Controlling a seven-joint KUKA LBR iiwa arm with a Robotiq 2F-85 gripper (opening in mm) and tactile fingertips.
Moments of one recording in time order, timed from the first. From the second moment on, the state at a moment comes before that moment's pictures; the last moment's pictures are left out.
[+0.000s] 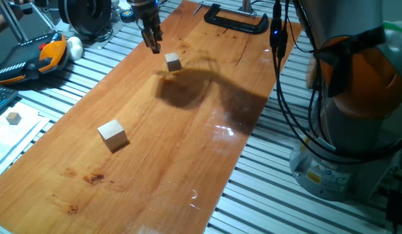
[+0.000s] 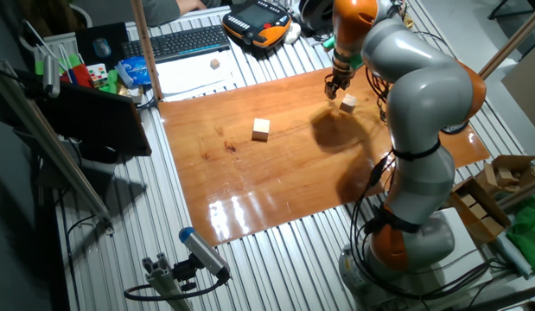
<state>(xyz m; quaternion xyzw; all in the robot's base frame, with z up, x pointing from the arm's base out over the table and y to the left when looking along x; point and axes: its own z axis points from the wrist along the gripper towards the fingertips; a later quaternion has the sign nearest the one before) 0.603 -0.098 0.185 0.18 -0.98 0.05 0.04</state>
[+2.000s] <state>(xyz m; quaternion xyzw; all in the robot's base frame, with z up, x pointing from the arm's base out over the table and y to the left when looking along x) 0.644 -0.173 0.103 0.22 -0.97 0.03 0.02</state>
